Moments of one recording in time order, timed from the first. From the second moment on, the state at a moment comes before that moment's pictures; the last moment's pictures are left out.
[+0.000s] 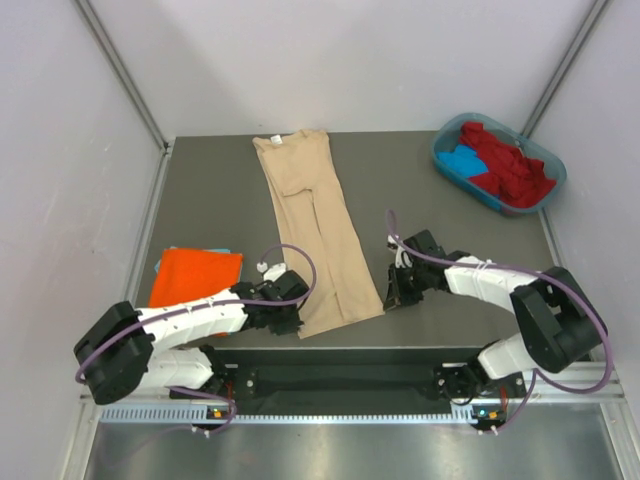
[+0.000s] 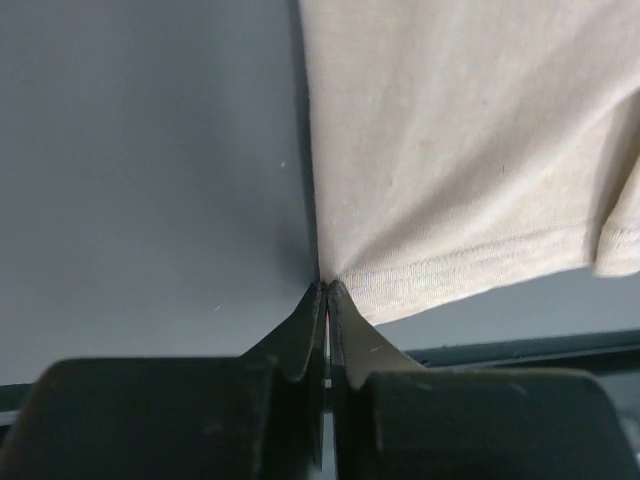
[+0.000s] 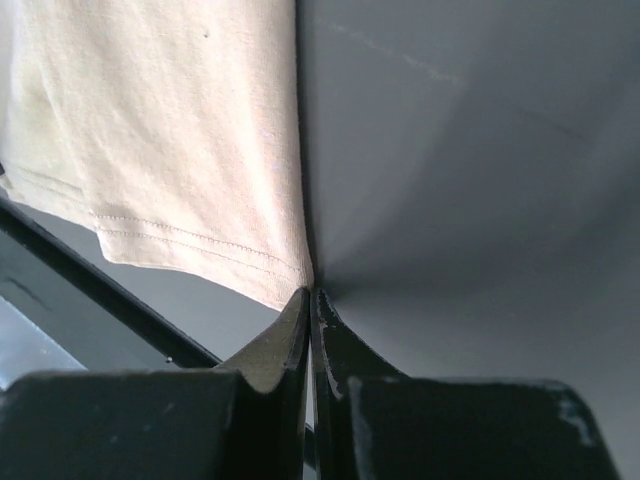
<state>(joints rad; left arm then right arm) -0.92 1.22 0.56 -0.52 -0.14 -1.12 0.52 1.44 0.62 -0.32 -0.41 0.39</state>
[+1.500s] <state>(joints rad) -0.94 1.07 0.50 -0.63 -0.16 -1.20 0.80 1.39 0.63 -0.27 -0.17 0.58</state>
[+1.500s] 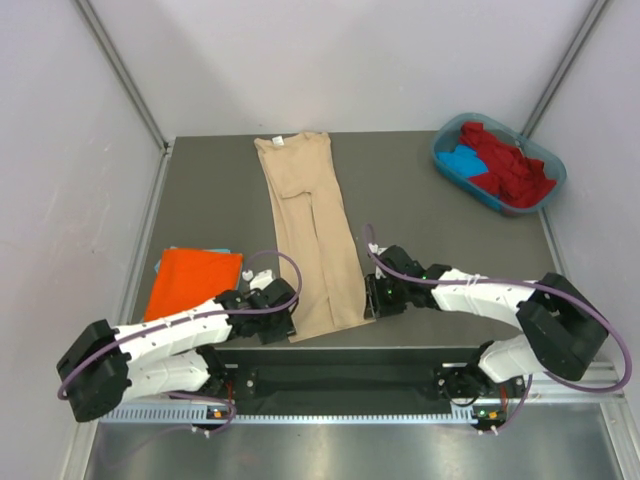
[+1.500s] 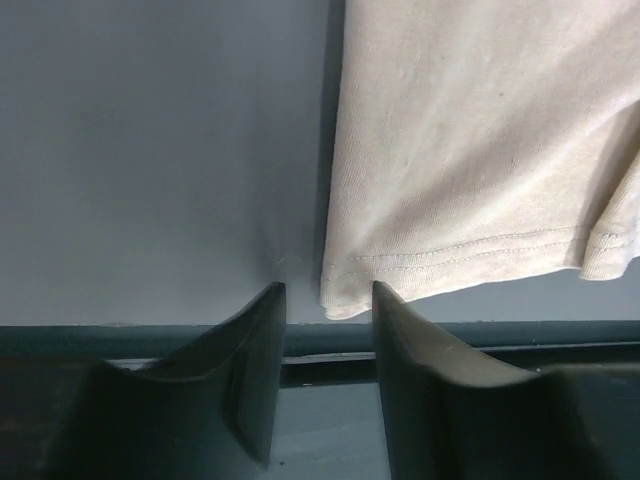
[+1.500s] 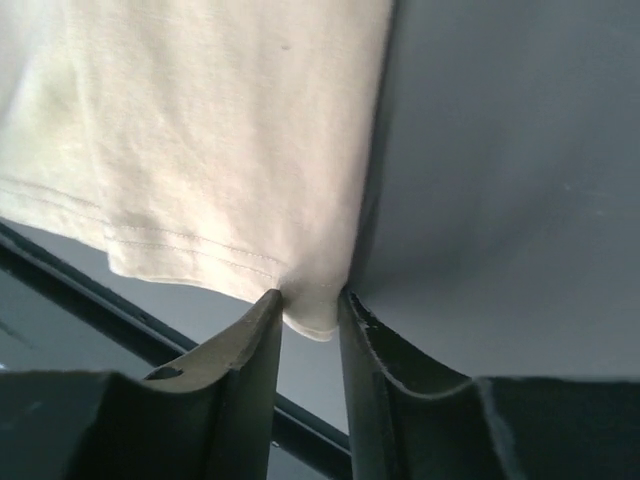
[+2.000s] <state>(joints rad) -0.94 1.07 0.56 -0.73 -0.17 -1.21 0.90 1.29 0.55 -0.29 -0.05 0.69</state>
